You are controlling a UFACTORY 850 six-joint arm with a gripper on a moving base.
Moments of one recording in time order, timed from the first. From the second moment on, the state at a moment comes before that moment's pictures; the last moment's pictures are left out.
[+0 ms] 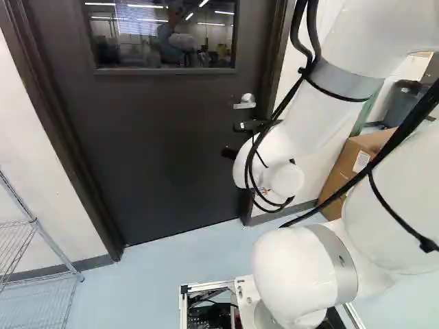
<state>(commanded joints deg) 0.0 13.1 -8.4 0.0 50.0 0.0</state>
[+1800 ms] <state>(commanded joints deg) 0.0 15.2 -19.2 0.0 50.0 0.0</state>
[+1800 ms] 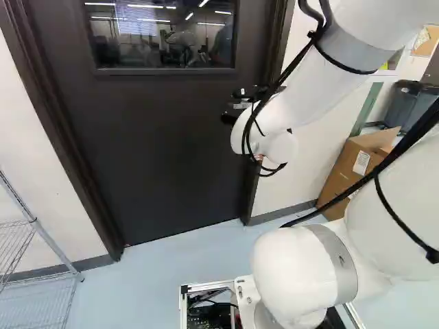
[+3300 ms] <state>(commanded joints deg) 1.5 7.7 -31.3 -4.6 50.0 0.0</state>
